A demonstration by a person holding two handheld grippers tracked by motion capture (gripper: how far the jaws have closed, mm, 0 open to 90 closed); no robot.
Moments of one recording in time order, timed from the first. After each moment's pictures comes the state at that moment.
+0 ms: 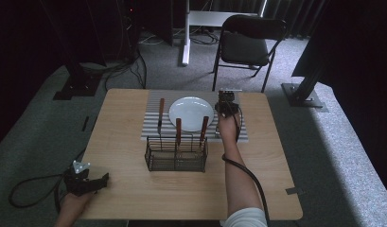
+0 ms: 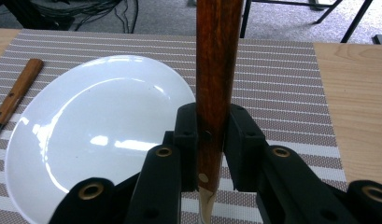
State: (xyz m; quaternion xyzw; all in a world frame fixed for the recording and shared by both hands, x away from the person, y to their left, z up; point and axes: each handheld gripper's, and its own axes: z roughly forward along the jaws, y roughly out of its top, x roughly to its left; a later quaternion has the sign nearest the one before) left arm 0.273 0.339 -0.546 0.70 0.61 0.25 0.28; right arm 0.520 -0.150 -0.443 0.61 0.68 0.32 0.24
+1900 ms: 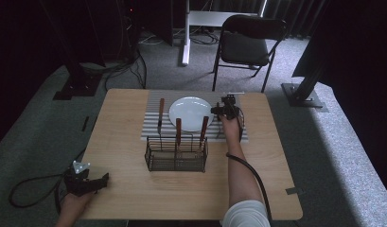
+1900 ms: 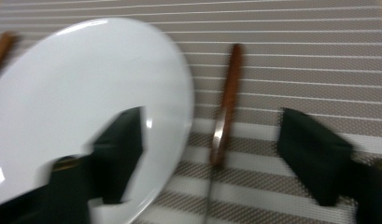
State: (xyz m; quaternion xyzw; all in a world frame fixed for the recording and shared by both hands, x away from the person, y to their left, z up) left arm 0.273 0.338 -0.546 0.70 0.61 0.25 0.27; right arm 0.554 -0.172 -0.492 0.62 0.69 0.33 0.15
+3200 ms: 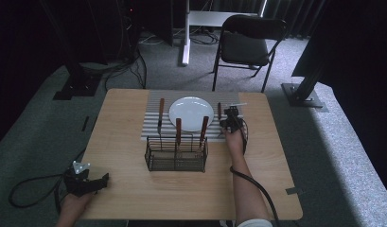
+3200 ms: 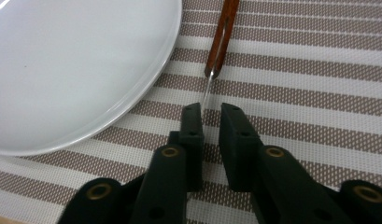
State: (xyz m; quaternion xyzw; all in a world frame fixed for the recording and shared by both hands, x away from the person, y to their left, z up) left arm 0.272 0.338 -0.546 0.70 0.61 0.25 0.27; right arm 0.512 -0.184 -0.508 0.62 0.71 0.28 0.14
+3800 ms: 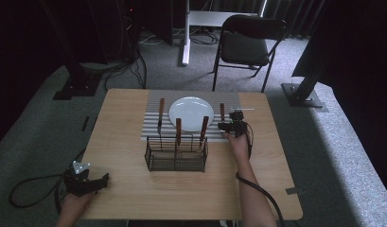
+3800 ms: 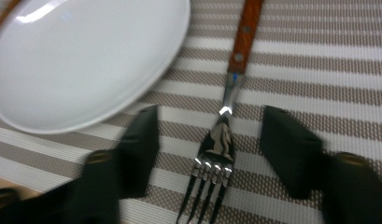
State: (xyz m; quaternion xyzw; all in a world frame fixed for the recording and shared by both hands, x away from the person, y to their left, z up) left arm 0.272 0.338 -0.546 0.70 0.61 0.25 0.27; right arm 0.491 -0.201 -0.508 0.60 0.71 0.34 0.14
